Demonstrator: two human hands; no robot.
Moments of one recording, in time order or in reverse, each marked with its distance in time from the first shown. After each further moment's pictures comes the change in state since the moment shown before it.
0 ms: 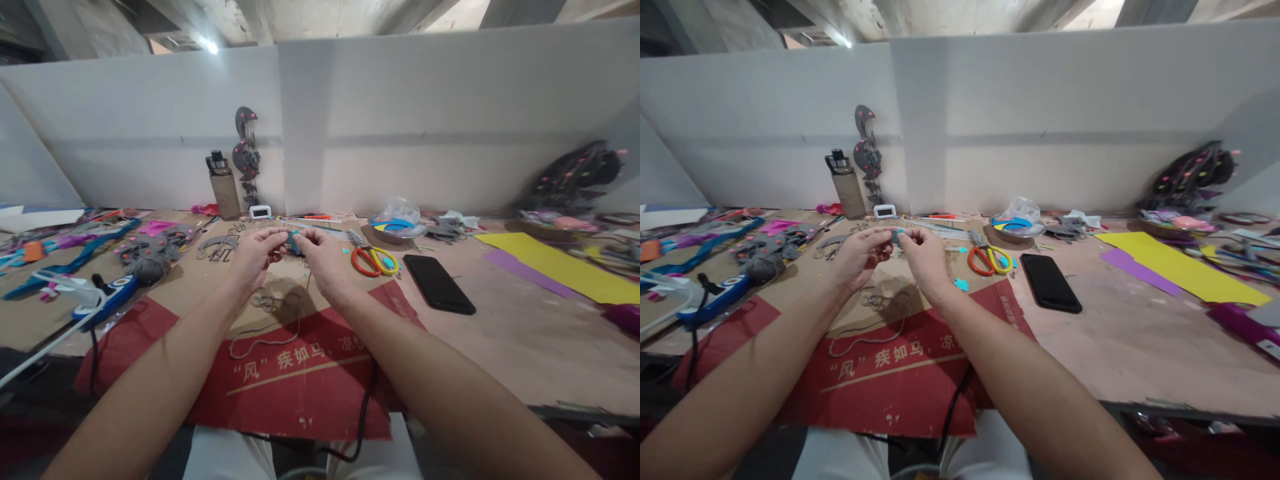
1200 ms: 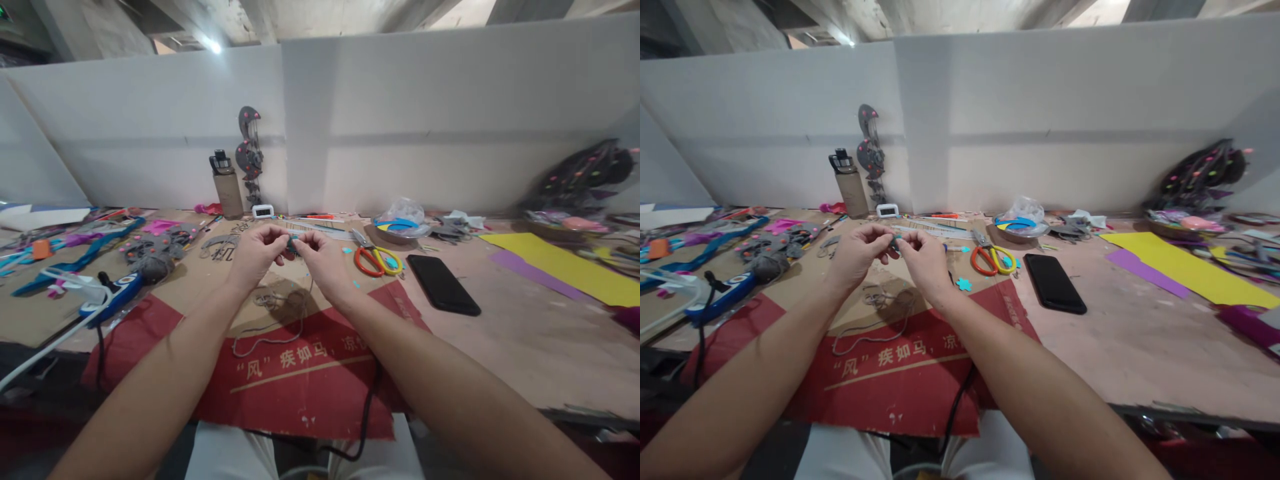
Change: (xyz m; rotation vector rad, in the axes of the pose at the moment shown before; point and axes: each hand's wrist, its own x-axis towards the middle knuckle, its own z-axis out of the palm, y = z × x) left_hand -0.005 0.004 -0.005 0.382 -0.019 0.261; right_hand -0.007 0.001 0.000 -0.091 -0.070 -0.037
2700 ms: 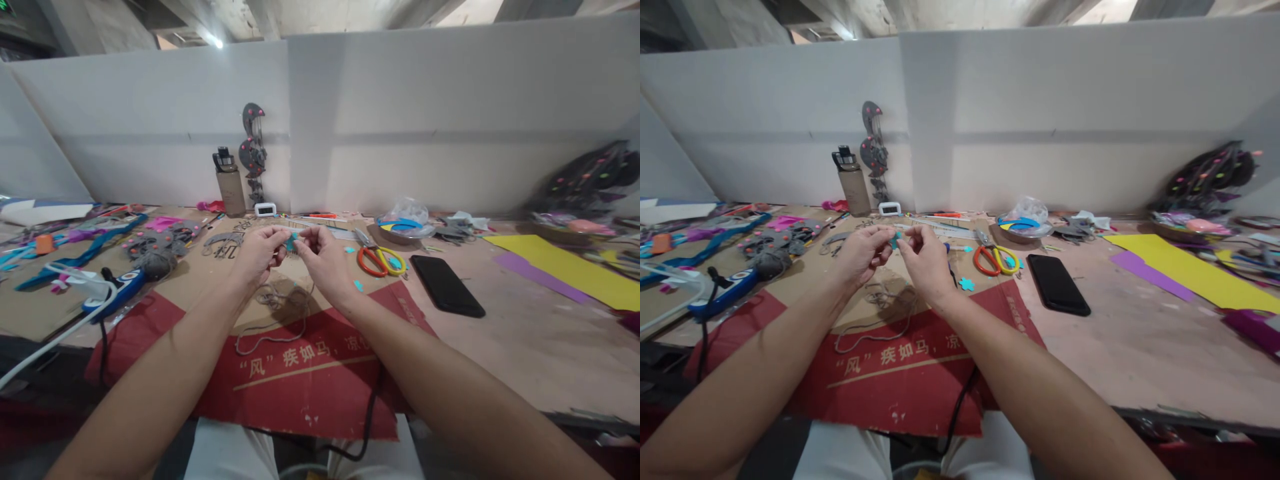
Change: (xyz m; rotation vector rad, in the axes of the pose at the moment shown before) left_hand 0.004 -0.002 0.002 -0.305 0.001 -0.275; right_hand -0.002 0.008 0.001 -0.128 0.019 -0.151
